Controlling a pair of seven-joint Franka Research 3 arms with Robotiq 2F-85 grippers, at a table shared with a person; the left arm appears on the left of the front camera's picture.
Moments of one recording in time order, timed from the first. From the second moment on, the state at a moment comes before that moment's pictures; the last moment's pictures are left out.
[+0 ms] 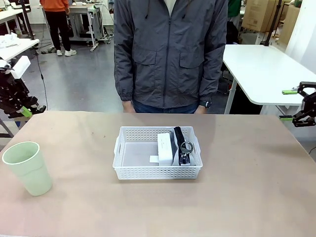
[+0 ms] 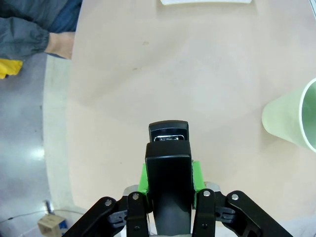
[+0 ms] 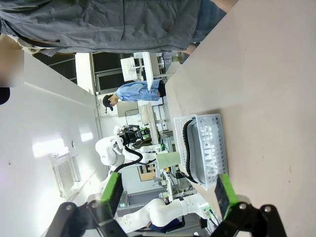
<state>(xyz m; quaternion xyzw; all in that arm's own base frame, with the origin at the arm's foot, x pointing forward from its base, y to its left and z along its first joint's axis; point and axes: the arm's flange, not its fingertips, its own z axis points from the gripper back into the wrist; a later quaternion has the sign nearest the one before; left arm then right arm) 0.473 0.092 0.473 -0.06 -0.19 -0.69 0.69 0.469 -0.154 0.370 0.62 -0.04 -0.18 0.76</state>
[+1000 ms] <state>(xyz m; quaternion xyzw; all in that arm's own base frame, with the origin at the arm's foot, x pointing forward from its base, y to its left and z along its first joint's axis) 0.551 -0.229 0.490 -0.15 -0.15 -0.68 0.70 0.469 -0.154 0.370 0.62 -0.04 -0.18 0.76</state>
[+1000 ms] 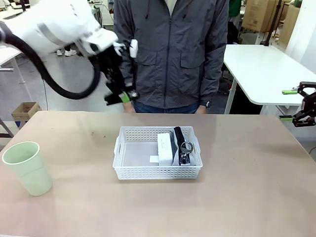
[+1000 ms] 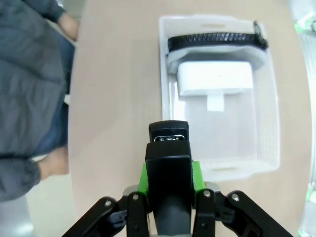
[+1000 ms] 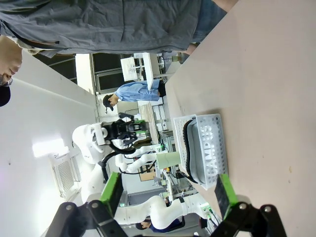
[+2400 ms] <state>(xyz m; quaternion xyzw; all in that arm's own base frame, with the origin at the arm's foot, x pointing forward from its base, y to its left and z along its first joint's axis) 0.543 -0.283 0.394 -0.21 -0.08 -0.68 0.70 0.470 -0.154 0.370 0.62 -0.04 -0.18 0.76</state>
